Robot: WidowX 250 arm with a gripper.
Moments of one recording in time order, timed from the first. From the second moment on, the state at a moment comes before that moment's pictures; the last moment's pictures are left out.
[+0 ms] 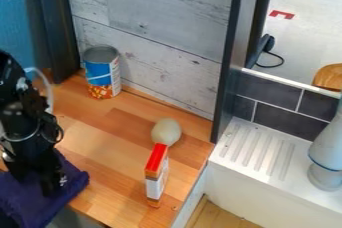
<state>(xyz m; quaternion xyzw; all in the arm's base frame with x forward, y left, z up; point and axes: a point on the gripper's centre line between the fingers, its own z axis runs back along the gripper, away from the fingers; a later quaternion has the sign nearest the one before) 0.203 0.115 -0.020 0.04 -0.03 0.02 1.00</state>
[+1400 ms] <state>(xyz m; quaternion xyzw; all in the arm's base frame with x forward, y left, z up) 0.331 0.124 -0.019 -0.02 -0.08 -0.01 1.00</state>
